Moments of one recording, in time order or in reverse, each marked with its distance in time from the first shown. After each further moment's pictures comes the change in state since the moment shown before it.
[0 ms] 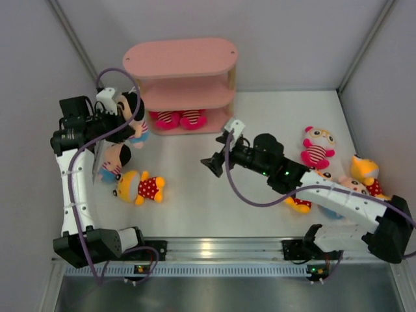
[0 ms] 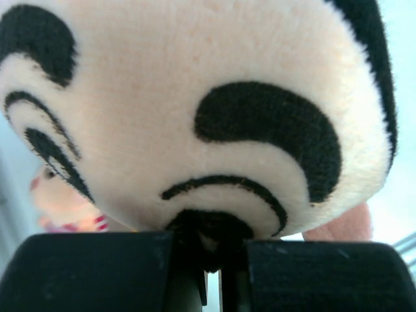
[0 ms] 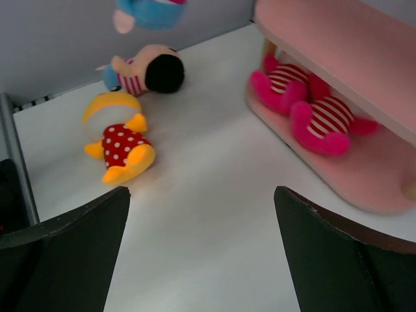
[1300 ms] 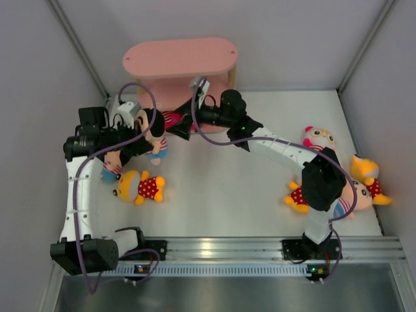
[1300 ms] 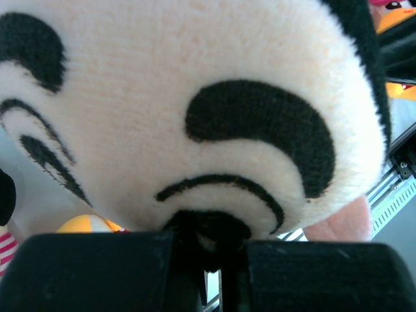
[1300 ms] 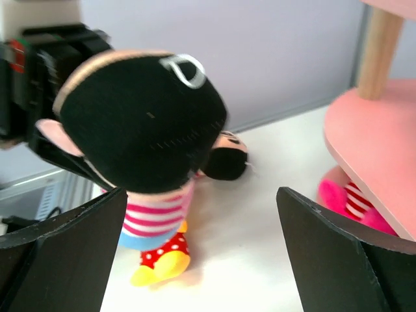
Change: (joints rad) left arm -0.152 -0.074 -0.132 -0.069 0.146 -0.008; right arm -0.101 0.714 0.601 0.283 -0.505 0.232
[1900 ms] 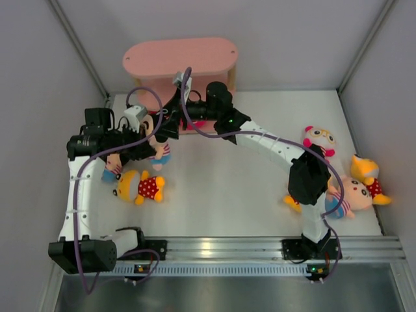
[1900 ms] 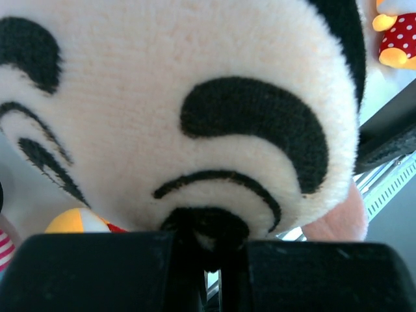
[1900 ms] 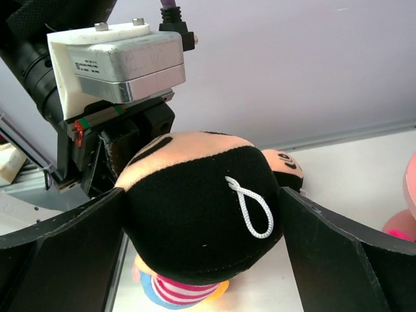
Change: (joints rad) left arm -0.058 0.000 0.000 -0.058 -0.024 0.054; right arm 0.045 0.140 0.274 -0.093 -0.176 0.069
